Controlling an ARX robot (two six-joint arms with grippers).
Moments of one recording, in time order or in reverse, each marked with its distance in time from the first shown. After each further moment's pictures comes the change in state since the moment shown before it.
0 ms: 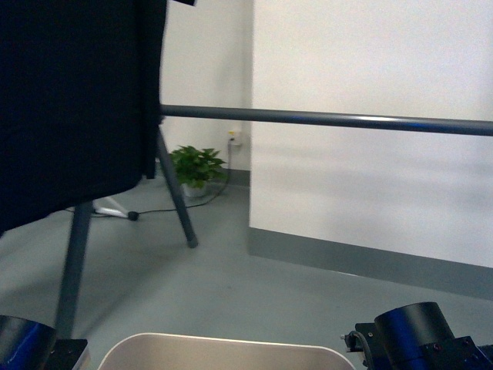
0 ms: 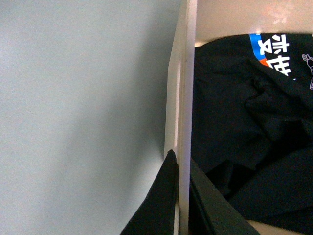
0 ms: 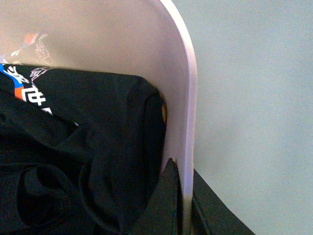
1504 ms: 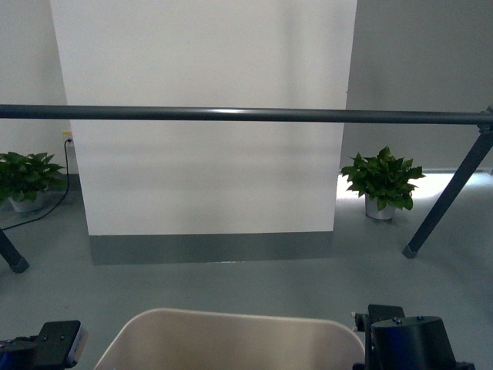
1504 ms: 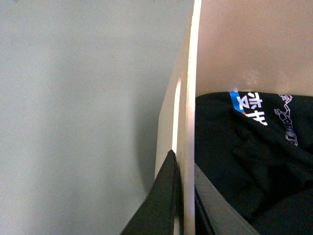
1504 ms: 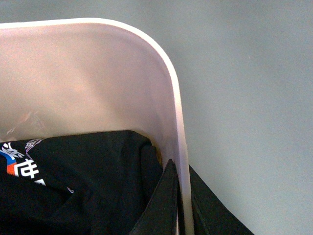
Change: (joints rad) left arm 0.014 0.151 -0.044 0.640 0.019 -0.035; right arm 0.029 0.133 -0.009 0.542 0.224 0.132
